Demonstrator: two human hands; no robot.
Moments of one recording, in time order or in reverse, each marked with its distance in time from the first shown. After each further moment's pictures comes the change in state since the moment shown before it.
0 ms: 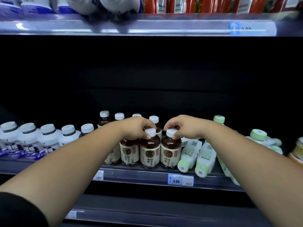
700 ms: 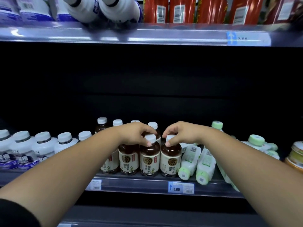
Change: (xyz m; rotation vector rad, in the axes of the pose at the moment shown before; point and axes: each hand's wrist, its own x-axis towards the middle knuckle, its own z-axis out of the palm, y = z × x) left_hand 0.008 -0.011 -0.006 -0.045 -0.030 0.108; right_hand 0.011 0.005 0.003 0.203 -0.026 0.031
